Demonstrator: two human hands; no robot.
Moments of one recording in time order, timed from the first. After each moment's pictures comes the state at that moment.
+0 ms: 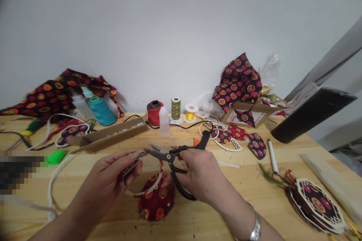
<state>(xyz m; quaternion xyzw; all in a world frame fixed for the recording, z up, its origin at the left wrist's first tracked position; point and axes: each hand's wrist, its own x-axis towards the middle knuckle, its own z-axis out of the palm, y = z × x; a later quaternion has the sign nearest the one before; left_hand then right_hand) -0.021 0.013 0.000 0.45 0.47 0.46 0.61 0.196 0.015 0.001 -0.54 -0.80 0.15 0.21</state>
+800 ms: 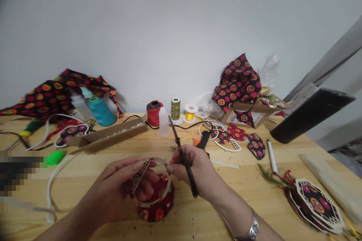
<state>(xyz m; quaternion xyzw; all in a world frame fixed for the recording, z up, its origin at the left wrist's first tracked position) -0.013 0.008 -0.001 0.39 0.40 0.40 0.73 0.184 0.018 0.002 -0.49 -0.53 0.58 0.38</state>
